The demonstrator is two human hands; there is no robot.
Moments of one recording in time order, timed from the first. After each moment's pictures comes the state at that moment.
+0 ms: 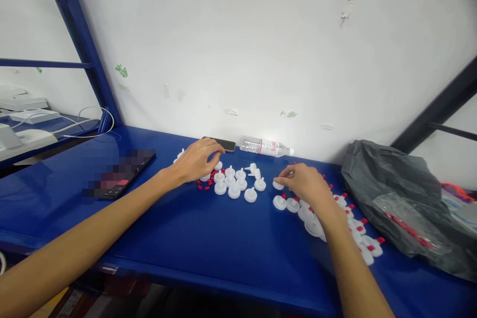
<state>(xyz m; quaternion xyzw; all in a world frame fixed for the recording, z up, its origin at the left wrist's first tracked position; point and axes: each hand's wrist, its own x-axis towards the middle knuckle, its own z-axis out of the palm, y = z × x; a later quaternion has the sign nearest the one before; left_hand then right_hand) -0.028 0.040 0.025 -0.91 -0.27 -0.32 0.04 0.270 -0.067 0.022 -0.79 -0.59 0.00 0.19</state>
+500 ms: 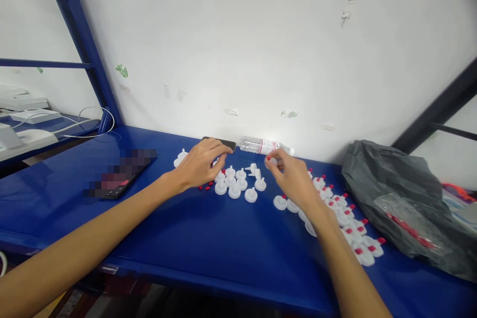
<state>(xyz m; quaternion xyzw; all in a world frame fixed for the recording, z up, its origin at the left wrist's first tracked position) -0.020 0.024 0.025 -0.90 -0.21 -0.38 0.06 0.241 -0.062 0.027 -0.62 -0.69 0.00 0.37</state>
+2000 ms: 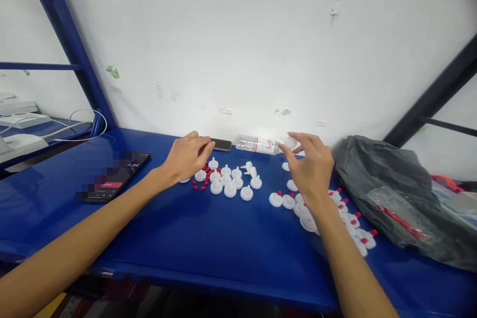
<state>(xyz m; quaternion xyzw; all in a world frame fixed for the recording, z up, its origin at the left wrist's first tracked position) -0.029 0.025 0.043 -0.86 -0.39 -0.34 0.03 0.264 -0.063 0.035 -0.56 -0.60 -0.33 0.46</state>
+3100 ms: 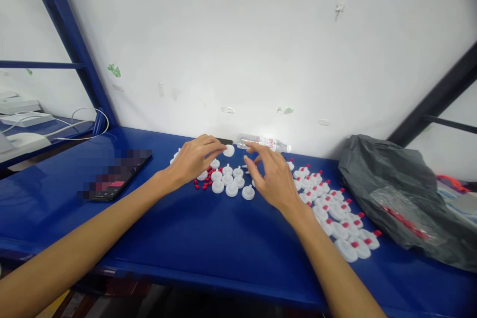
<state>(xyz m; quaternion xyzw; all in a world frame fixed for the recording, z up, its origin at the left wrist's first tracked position) -0.023 0.034 0.026 -0.89 -0.22 -0.39 0.09 0.203 -0.068 0.023 -0.47 -0.76 -0.14 0.42</state>
